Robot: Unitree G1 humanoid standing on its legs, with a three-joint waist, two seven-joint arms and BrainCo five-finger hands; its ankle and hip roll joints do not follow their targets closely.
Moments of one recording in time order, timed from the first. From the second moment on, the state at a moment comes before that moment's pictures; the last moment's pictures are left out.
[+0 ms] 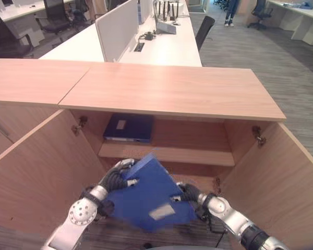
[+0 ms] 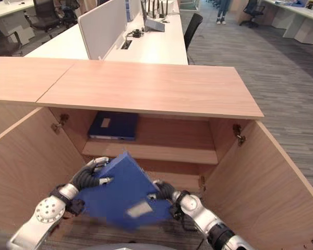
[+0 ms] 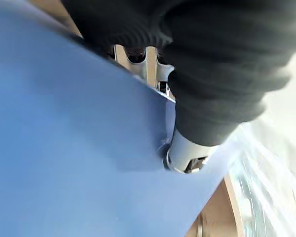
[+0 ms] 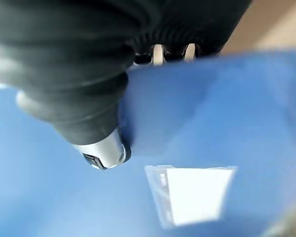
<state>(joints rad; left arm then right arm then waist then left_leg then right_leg) 0.27 0.52 -0.21 -0.07 -0.20 -0.09 -0.10 -0.06 -0.38 0.65 0.47 0.22 -0.03 0.23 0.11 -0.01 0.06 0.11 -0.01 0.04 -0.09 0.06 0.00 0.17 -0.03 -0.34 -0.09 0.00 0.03</state>
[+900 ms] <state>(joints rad) 0.08 0.16 0.03 1.51 -0.30 0.08 0.04 -0.15 -0.31 0.53 0.75 0.46 0.07 0.15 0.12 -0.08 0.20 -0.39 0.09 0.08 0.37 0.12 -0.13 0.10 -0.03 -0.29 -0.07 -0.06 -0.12</state>
